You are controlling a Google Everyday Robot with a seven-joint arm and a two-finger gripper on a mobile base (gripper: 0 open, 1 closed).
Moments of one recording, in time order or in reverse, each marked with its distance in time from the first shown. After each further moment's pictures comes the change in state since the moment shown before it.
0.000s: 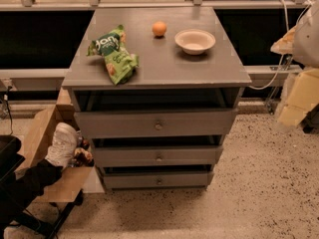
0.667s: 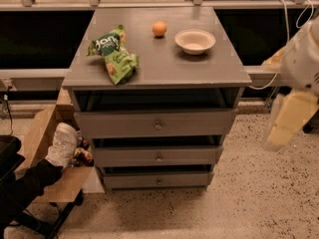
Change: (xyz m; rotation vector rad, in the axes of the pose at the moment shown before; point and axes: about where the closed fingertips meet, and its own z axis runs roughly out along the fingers) arm -0.002 0.020 0.025 -0.034 -0.020 -0.010
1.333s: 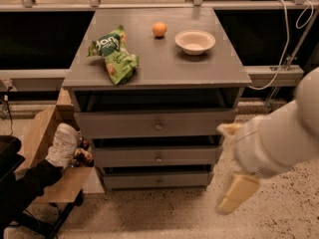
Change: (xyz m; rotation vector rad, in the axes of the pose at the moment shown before) arm -0.028 0.095 0.115 -0.051 -0.184 -0.046
